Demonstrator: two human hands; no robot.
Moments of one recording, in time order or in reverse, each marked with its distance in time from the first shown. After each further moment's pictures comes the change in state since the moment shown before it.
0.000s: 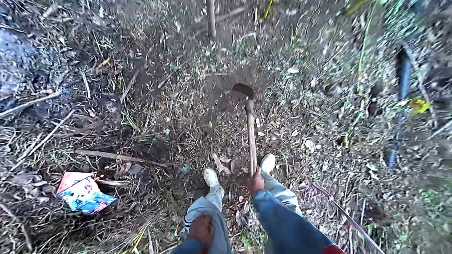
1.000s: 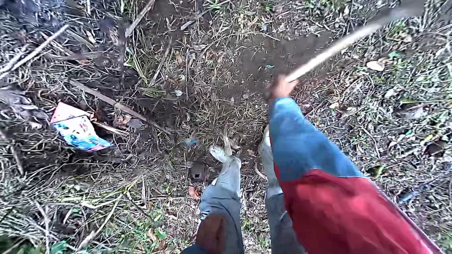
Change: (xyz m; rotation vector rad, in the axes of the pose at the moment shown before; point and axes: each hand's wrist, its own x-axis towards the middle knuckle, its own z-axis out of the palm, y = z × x) left_hand -0.004 0.032 0.082 -0.382 0.461 0.066; right_hand 0.204 -0.302 -0.013 0.870 0.078 -0.447
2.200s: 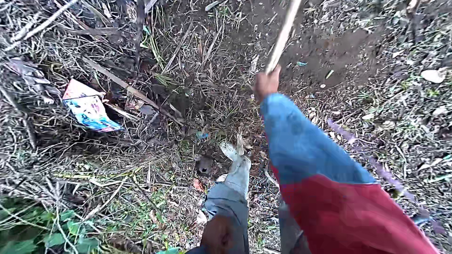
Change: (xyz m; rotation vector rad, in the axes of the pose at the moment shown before) left_hand 0.008 -0.003 -0.008 -0.058 -0.027 -0.165; right_hand -0.020 0.041 0.136 -0.422 -0.295 -0.028
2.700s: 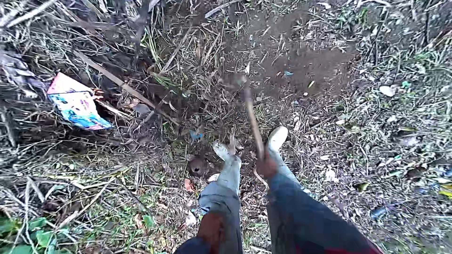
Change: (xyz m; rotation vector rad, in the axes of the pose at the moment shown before) left_hand 0.004 0.009 -0.018 0.034 -0.288 -0.094; right_hand -0.222 0.154 -0.134 -0.659 -0.333 0.412
